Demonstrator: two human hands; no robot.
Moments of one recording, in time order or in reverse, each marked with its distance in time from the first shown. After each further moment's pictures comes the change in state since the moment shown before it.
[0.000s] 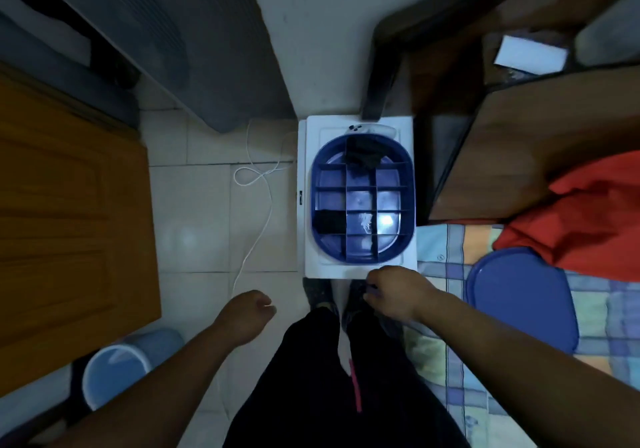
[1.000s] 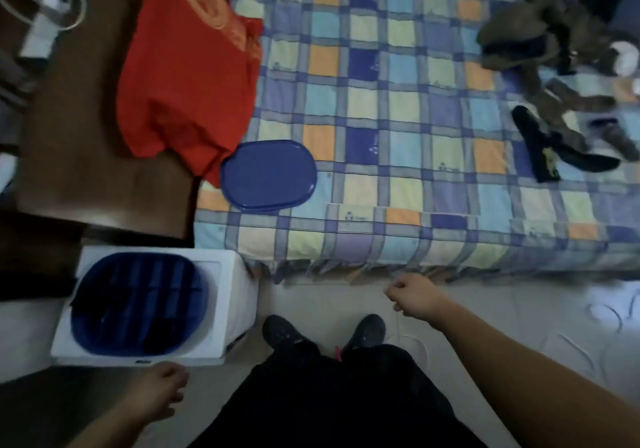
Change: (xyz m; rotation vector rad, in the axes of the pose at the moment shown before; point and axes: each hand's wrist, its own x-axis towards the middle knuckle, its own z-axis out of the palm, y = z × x) left_hand -0.057 0.109 0.006 0.875 -0.224 0.231; right_hand -0.266 -0.125 0.340 1.733 0.797 1.058
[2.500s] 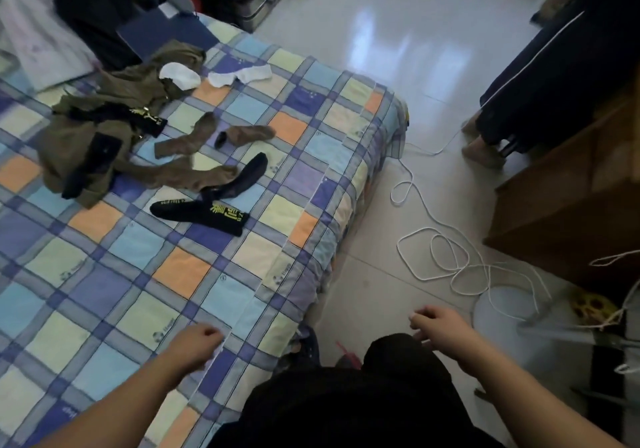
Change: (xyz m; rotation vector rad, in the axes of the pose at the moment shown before) left_hand -0.126 0.515 0.693 1.386 -0.136 0.711; right_hand -0.111 0.506 -0.258 1.272 0.563 0.577
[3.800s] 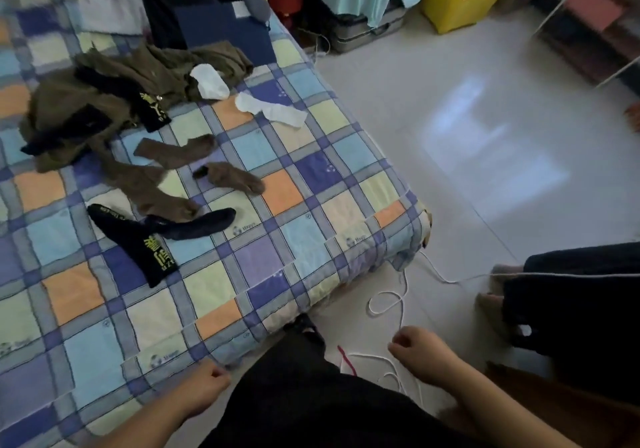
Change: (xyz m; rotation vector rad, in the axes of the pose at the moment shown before) left_hand 0.135 0.332 0.101 -0.201 -0.071 -0.165; right_hand 0.317 -0.280 -0.281 -0.965 -0.249 -0.271
